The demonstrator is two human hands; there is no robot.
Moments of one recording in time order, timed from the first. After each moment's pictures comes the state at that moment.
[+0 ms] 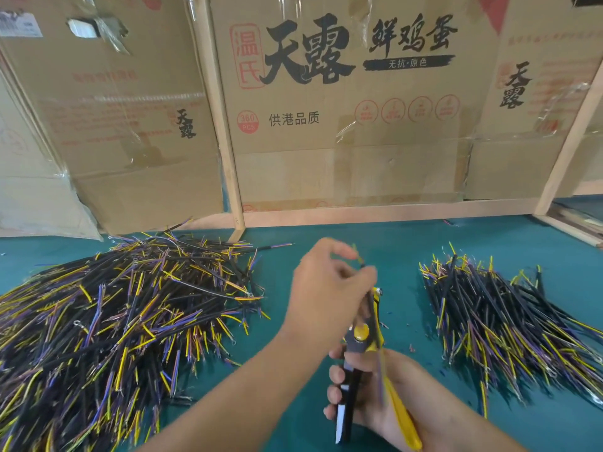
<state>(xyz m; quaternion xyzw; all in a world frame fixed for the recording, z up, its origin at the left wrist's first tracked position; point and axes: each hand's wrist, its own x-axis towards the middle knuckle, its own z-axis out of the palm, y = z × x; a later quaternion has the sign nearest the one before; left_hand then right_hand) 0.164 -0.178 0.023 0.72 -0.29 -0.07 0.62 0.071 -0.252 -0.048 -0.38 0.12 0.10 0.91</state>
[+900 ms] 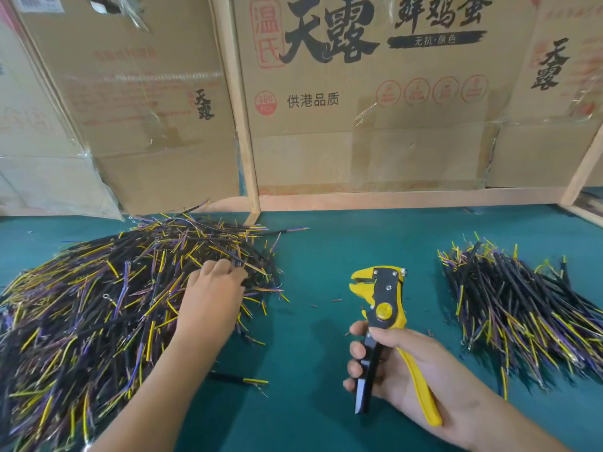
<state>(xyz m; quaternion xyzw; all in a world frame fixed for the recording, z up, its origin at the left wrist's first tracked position) 0.262 -0.042 -0.041 0.95 -0.25 0.17 0.05 0.064 -0.255 -0.047 -0.40 0.09 0.06 0.91</state>
